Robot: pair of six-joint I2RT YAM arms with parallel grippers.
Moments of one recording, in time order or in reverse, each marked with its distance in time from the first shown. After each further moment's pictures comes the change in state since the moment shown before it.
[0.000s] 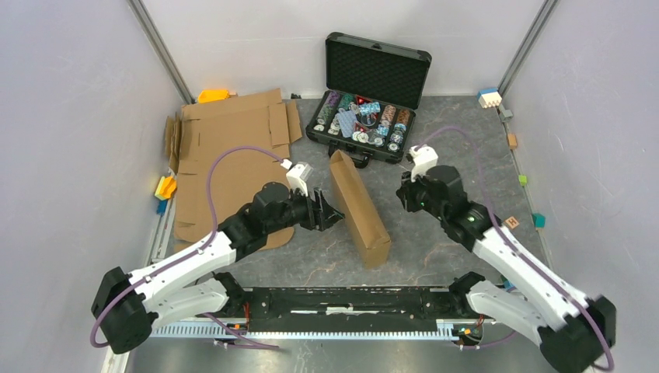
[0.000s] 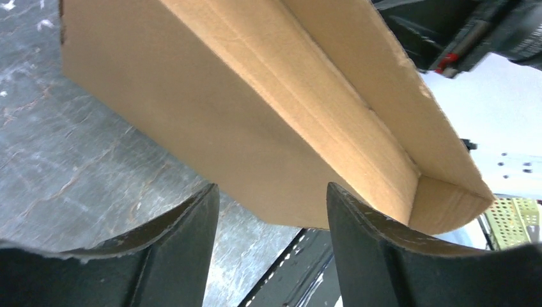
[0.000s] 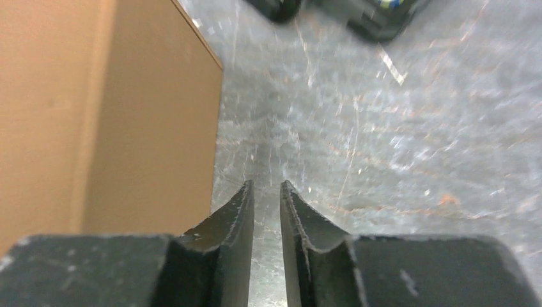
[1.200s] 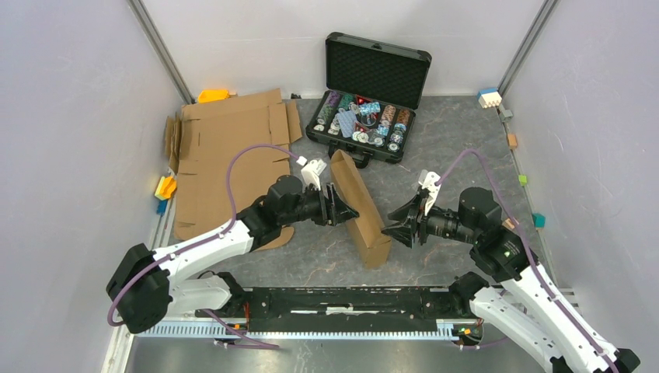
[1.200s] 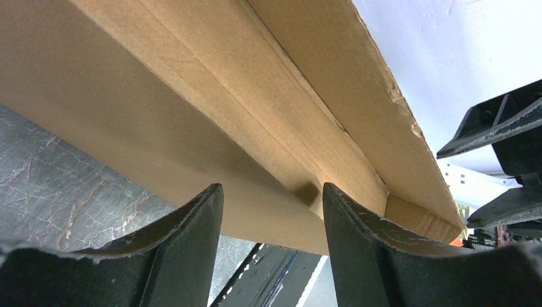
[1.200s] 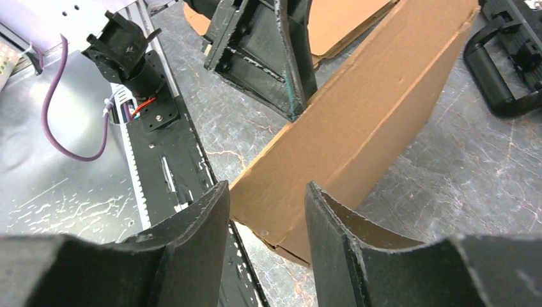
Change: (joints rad) left arm 0.000 0.187 0.037 0.172 0.143 -0.142; right arm 0.026 -0.400 0.005 -0.098 -0.652 -0.089
